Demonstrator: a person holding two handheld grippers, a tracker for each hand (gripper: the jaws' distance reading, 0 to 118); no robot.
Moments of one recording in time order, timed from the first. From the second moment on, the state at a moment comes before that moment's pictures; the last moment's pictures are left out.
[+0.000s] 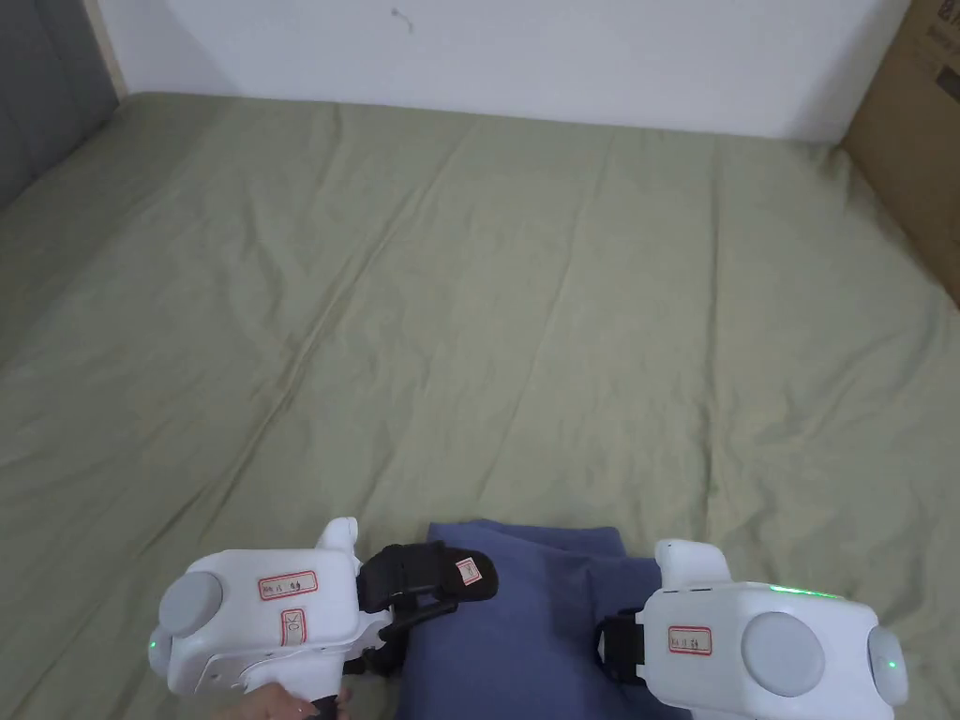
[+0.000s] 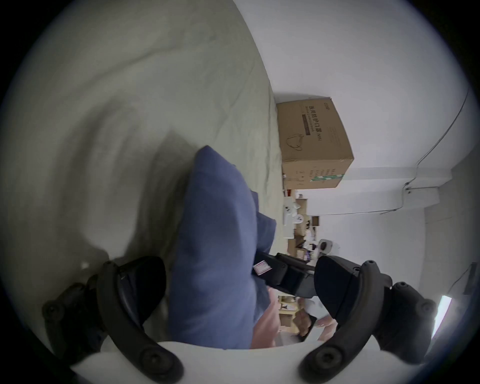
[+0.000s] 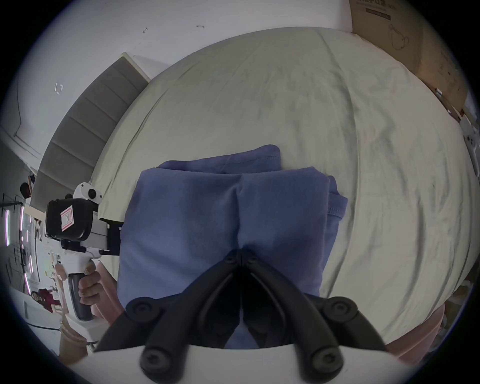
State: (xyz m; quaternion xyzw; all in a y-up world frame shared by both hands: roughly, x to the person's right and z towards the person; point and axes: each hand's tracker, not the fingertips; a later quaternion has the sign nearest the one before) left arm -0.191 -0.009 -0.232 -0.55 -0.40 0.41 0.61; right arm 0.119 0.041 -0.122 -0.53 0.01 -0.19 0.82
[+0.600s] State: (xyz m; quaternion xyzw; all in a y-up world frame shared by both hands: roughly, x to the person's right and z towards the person) left arm -0.286 0.040 -0.261 -0.56 -0.32 0.29 0.71; right arm 0.107 0.073 -0.120 -0.51 0.01 -0.20 0.83
